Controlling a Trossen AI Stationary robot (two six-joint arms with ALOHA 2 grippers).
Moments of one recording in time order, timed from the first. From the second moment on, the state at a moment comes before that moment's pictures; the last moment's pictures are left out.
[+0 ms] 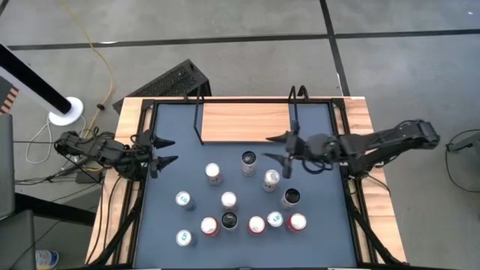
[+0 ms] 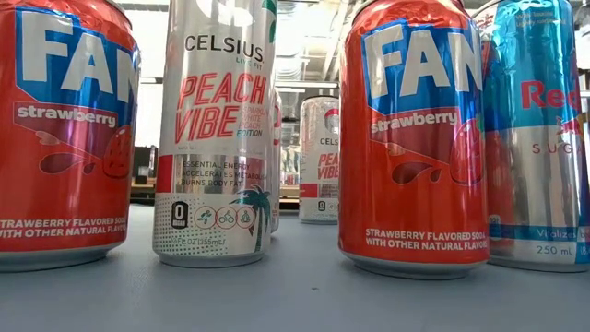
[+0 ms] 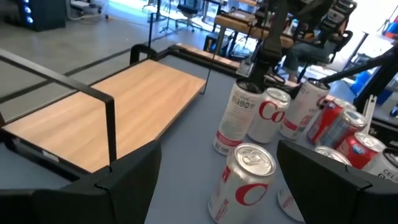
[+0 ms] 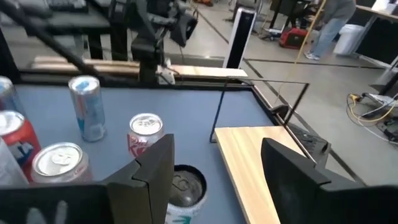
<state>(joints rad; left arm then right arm) -0.33 0.15 0.41 -0.41 -0.60 -0.35 0.17 1.13 0.90 -0.05 0.44 -0.06</state>
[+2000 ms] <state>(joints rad) -0.33 0.15 0.40 -0.41 -0.62 -0.39 0.00 1.76 1.55 -0.81 0.10 -0.13</state>
